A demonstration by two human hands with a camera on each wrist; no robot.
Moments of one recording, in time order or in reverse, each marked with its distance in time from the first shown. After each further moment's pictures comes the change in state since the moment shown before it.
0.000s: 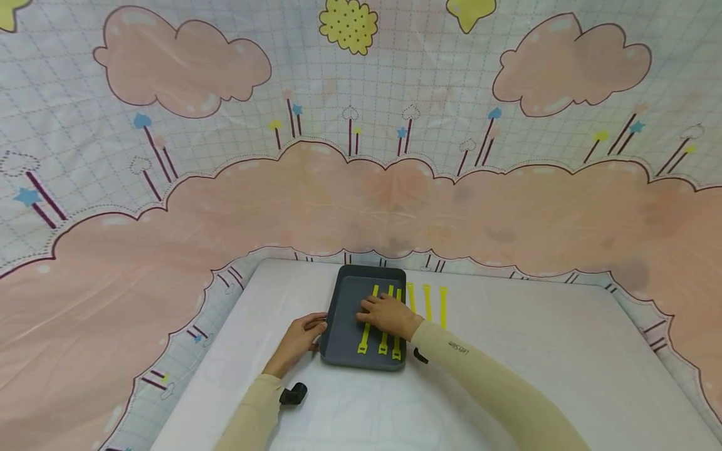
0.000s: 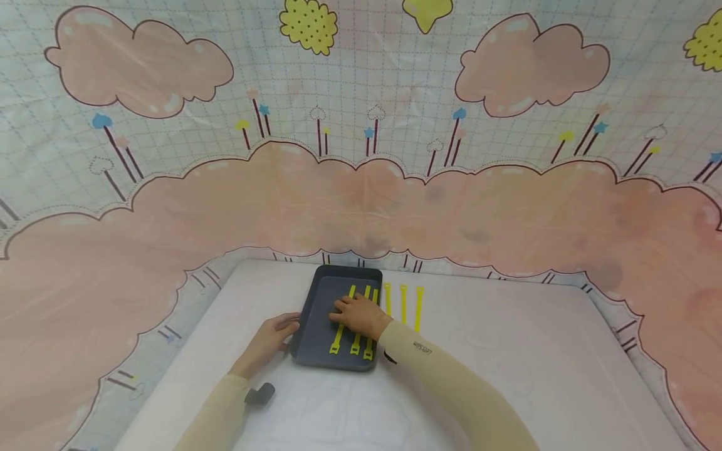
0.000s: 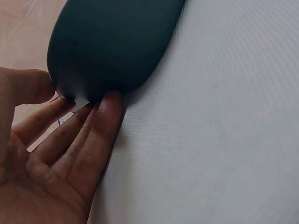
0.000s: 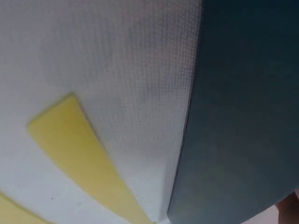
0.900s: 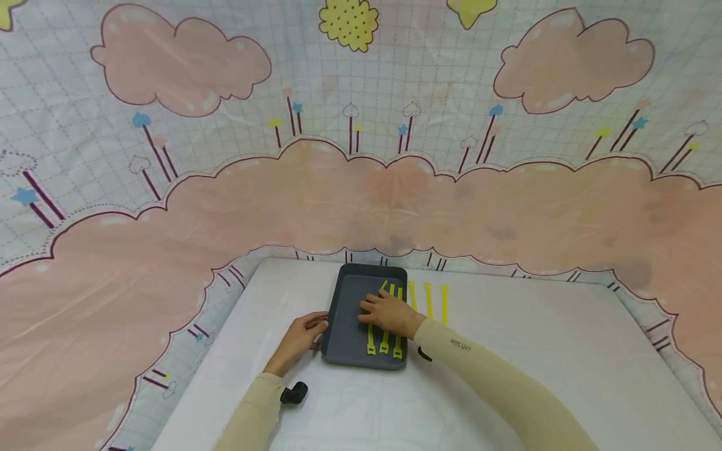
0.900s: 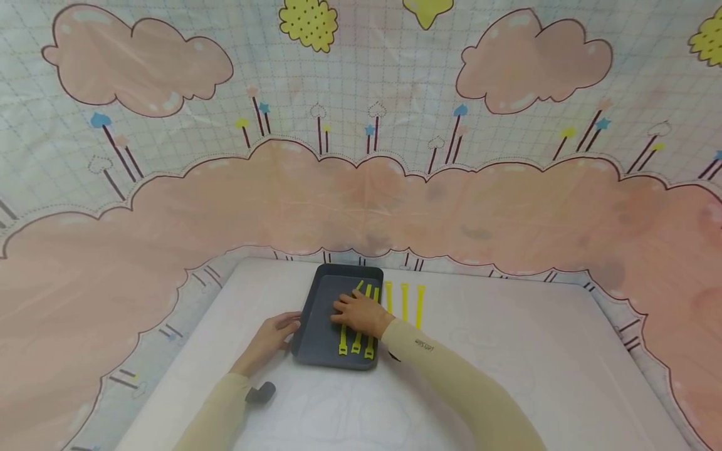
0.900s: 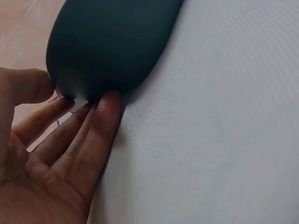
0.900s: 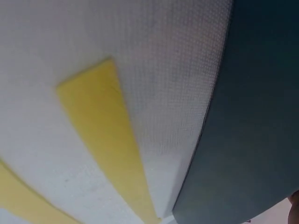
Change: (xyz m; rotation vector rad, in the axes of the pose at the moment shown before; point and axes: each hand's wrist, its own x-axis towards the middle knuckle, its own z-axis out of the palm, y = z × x) left_hand 0.004 -0.002 -0.001 -0.014 0.006 -0.028; right_hand 0.002 0.002 0.006 -0.063 0.031 -0.064
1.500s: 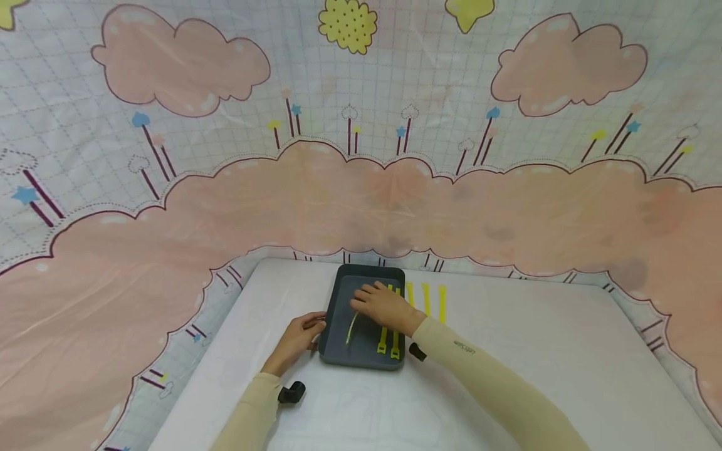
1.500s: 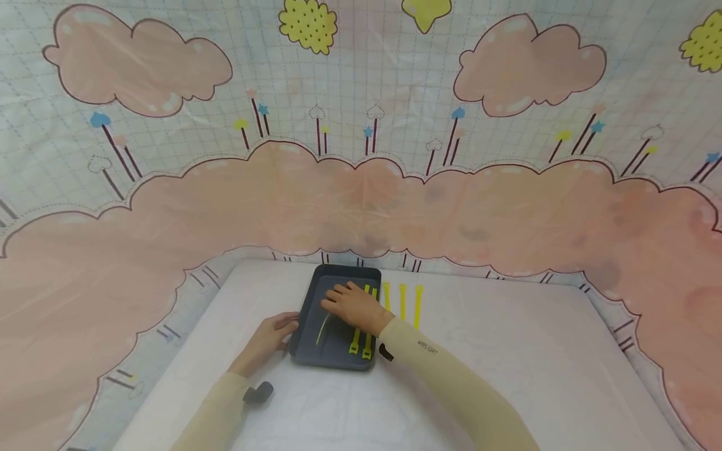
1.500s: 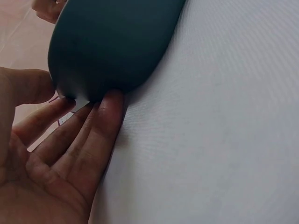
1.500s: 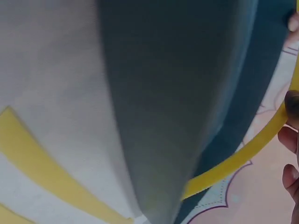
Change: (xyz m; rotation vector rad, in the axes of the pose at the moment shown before) left_hand 0.000 0.001 -0.002 -0.003 -0.004 -0.003; right_hand -0.002 0.006 -0.027 0.118 0.178 0.089
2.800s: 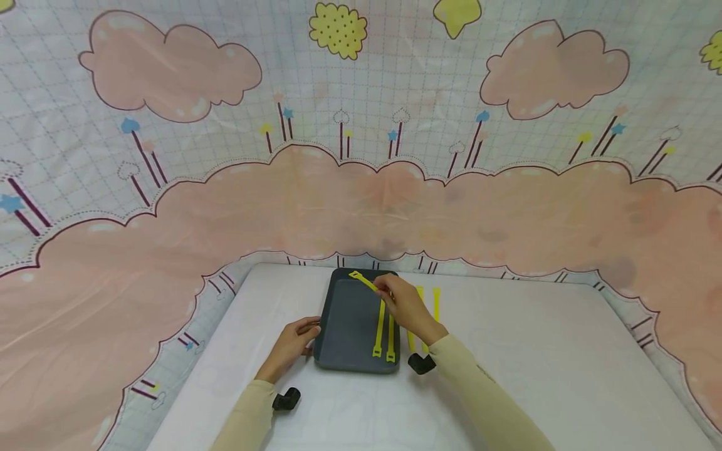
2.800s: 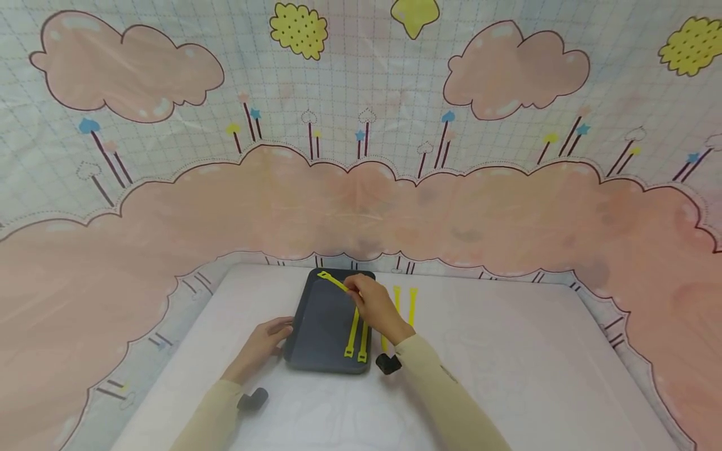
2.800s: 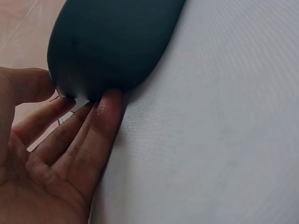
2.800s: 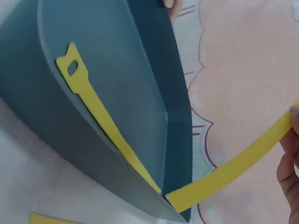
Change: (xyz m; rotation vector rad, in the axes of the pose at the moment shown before) left_hand 0.000 -0.004 0.002 -0.013 0.000 0.017; right_hand -0.035 0.011 -0.008 0.632 0.450 0.491
